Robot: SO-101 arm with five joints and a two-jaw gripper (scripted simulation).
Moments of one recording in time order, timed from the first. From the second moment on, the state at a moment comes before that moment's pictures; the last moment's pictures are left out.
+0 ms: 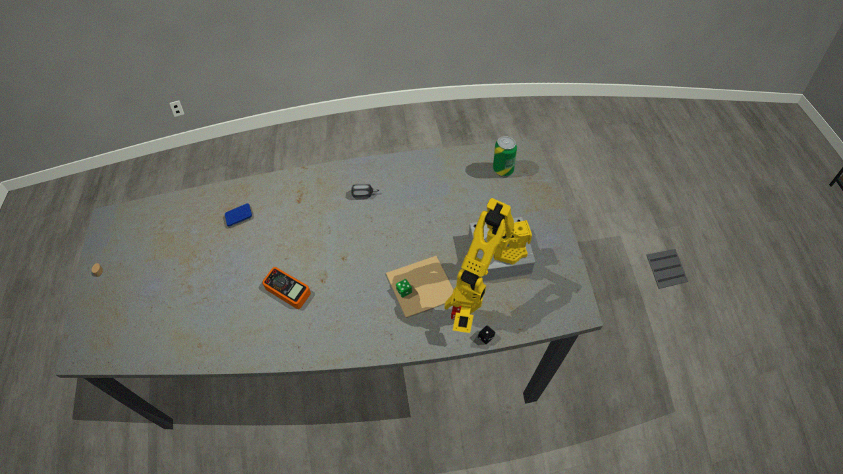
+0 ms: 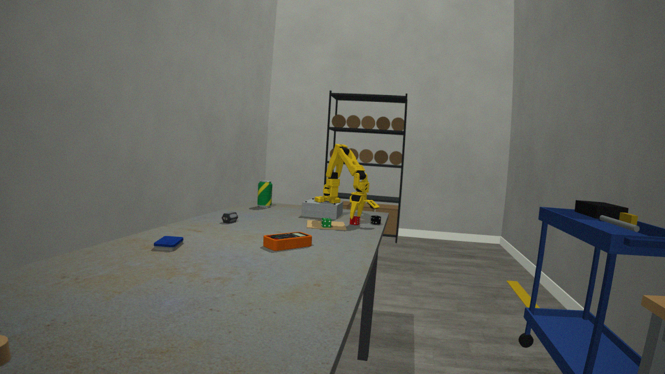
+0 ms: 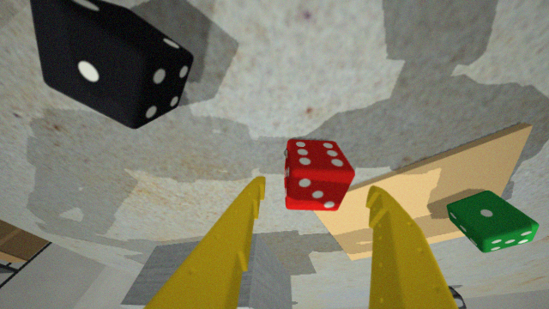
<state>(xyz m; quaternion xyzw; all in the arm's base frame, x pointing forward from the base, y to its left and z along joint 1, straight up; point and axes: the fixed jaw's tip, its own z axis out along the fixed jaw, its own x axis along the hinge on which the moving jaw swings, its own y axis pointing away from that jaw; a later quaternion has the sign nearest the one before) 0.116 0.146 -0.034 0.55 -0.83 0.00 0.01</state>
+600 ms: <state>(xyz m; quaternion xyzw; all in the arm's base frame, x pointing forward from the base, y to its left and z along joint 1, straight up) 0.116 0.147 -0.045 0.55 -0.83 0.00 0.00</state>
